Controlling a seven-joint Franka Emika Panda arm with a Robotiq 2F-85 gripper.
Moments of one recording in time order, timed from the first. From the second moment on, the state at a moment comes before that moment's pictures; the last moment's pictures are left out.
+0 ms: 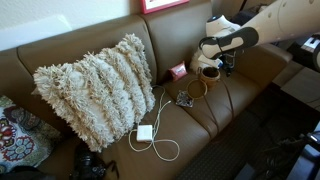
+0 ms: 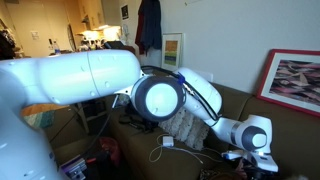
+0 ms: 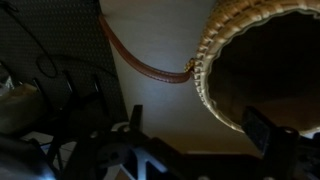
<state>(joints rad) -0.23 1.48 -0.27 -0.85 -0.11 2.07 1.39</state>
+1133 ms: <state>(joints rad) -0.26 1.48 -0.22 -0.90 -0.22 2.06 1.35</state>
